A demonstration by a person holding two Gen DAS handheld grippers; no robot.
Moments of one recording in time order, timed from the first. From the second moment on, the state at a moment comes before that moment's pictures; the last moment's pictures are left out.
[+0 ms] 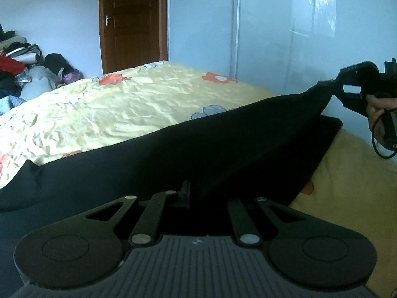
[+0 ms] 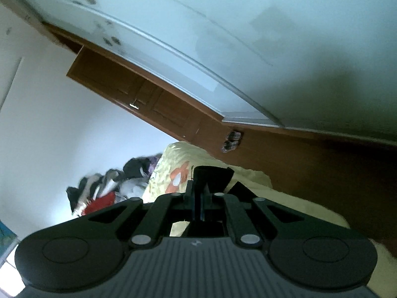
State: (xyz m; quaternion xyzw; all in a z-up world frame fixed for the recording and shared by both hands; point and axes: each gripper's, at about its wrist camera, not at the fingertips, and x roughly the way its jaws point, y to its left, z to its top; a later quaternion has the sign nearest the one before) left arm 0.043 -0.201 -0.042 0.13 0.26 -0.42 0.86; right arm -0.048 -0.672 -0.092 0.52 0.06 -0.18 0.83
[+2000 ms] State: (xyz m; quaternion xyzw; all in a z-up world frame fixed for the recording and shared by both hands) left arm 0.070 -0.043 -0.061 0.11 0.29 -0.26 0.91; right arm 0.216 -0.278 -0.055 -0.04 0.37 0.21 0.90
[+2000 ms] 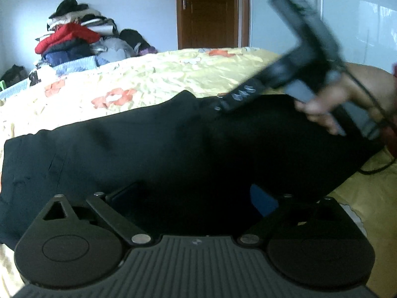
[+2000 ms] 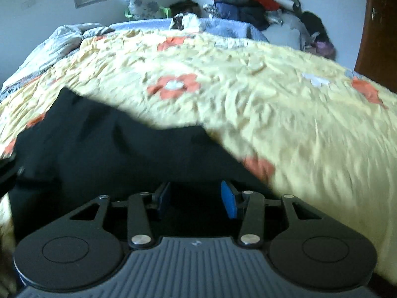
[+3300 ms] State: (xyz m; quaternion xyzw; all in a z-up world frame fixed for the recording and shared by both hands) left arm 0.073 -0.039 -0.061 0.11 0.30 -0.26 0.91; right arm -0.061 -0.622 -0.088 0.48 0.11 -0.26 0.83
